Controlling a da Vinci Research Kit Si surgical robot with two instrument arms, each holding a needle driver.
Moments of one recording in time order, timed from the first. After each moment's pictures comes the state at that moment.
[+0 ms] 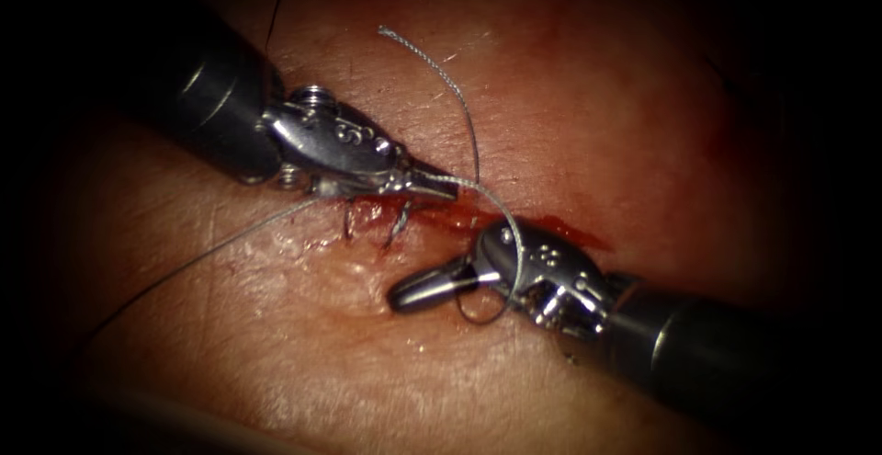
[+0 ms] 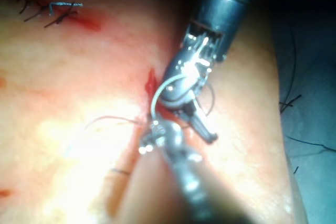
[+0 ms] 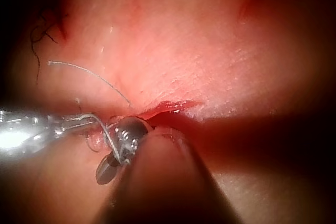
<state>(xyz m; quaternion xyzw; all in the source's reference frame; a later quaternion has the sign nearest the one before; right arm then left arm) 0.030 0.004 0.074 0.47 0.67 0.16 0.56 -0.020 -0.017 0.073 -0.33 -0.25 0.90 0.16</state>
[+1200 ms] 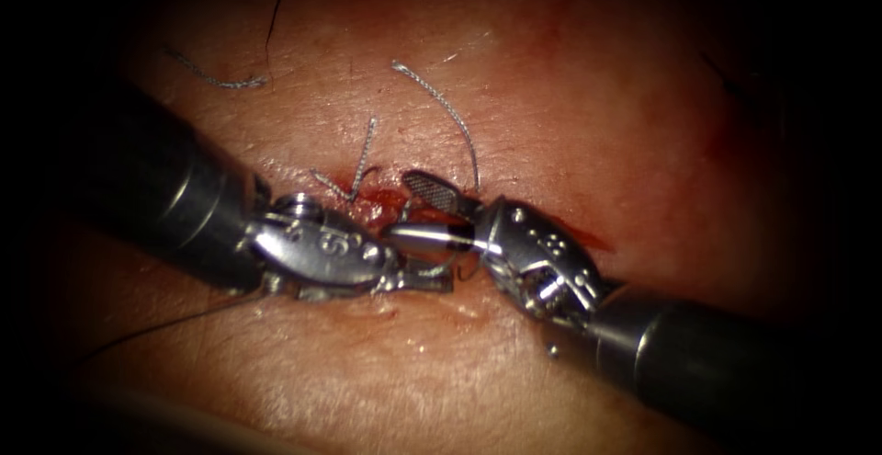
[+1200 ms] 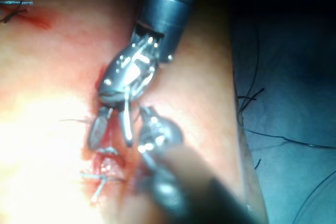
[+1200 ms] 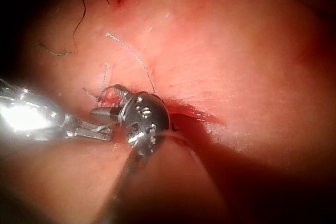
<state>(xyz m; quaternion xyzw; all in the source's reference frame) 0.031 0.006 0.073 0.16 0.64 0.32 0.68 -0.018 -0.024 0.070 -0.36 -0.23 0.89 0.16</state>
